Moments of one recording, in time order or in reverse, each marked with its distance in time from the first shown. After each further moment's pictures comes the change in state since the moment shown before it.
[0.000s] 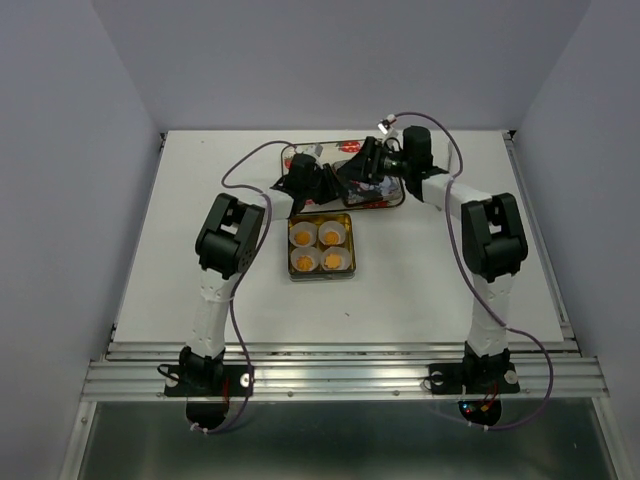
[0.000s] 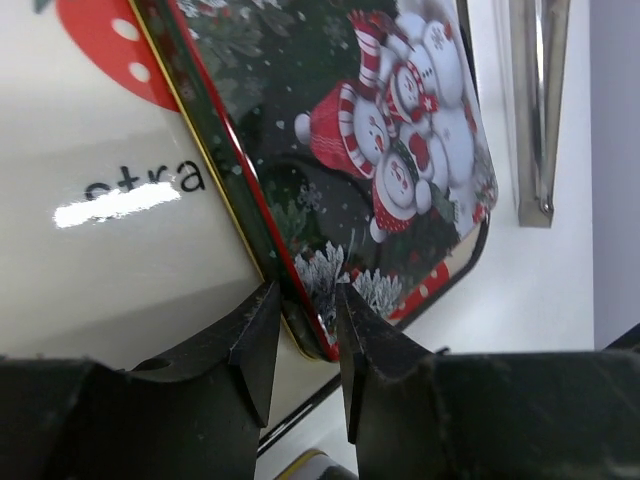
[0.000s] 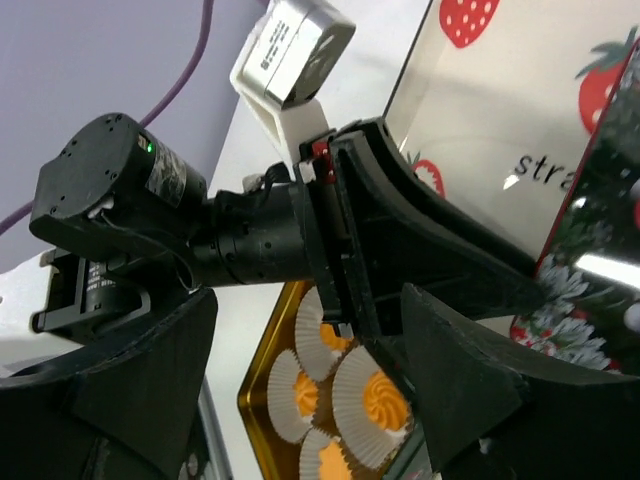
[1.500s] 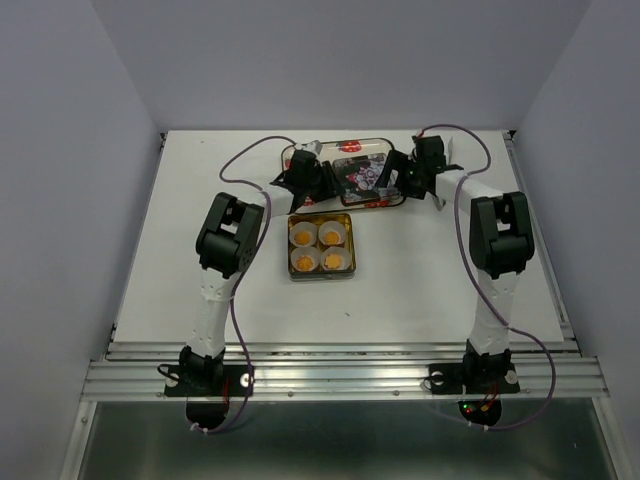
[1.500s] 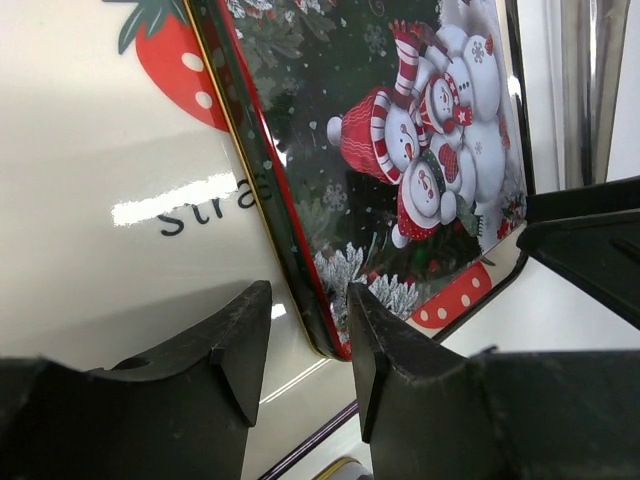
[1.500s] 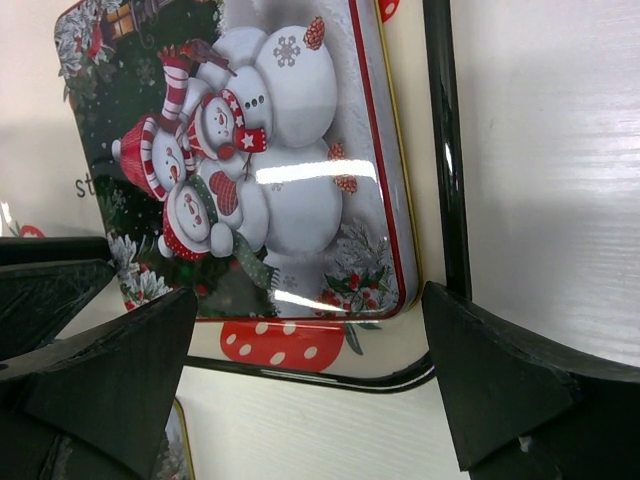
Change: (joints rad) left arm -0.008 0.010 0.059 -0.101 -0.038 0.069; right arm -0.082 -0.009 -0.003 -0.457 0.602 -0.248
